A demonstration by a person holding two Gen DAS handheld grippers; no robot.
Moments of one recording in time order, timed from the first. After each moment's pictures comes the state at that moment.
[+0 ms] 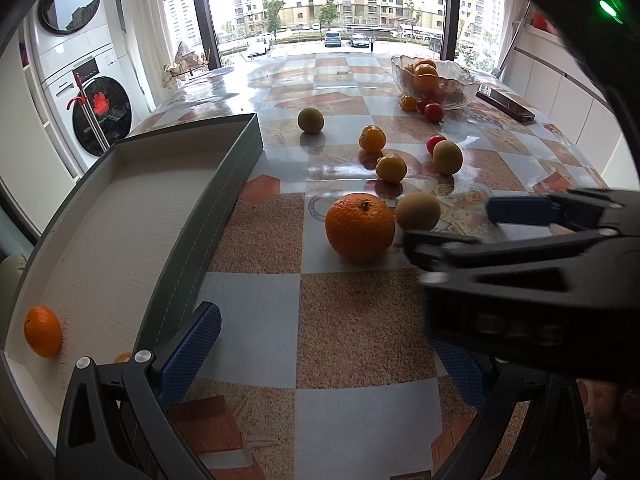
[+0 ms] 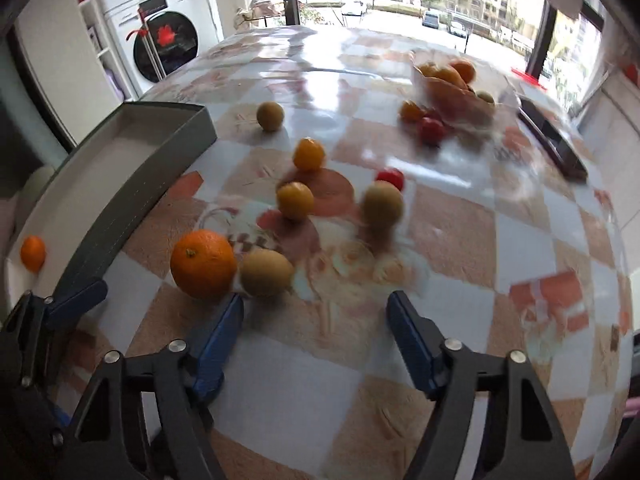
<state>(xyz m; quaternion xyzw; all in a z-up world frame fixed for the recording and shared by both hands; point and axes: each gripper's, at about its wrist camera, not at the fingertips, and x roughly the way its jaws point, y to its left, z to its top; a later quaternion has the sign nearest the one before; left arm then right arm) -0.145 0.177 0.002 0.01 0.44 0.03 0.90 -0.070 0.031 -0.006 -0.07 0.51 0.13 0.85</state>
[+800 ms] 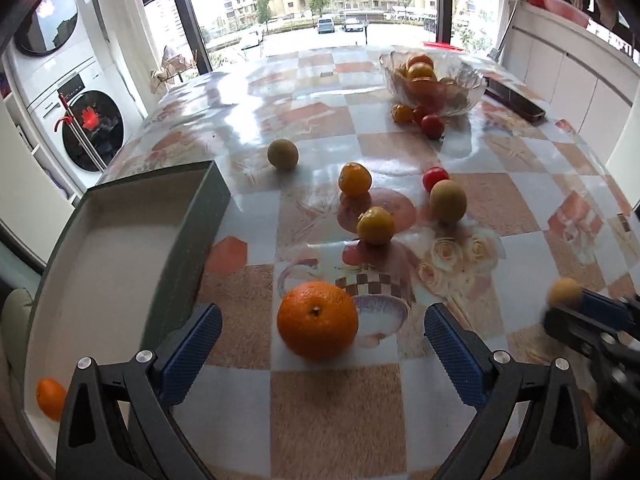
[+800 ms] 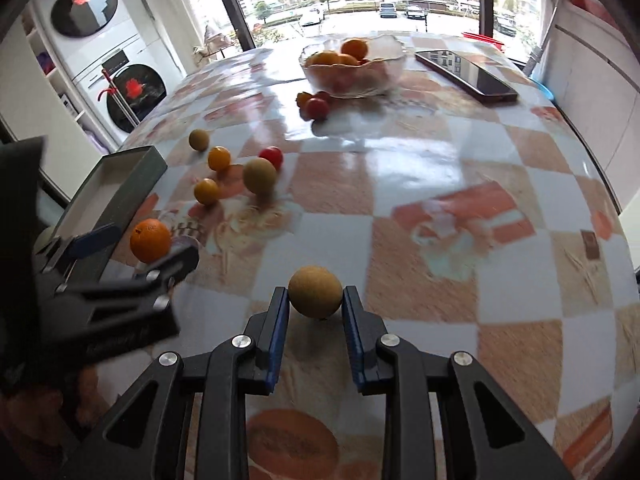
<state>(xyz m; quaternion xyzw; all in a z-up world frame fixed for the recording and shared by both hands) -0.080 0.154 0.011 0.04 0.47 0.04 0.88 -0.108 -0.064 0.004 0.05 0.50 0.09 0.86</state>
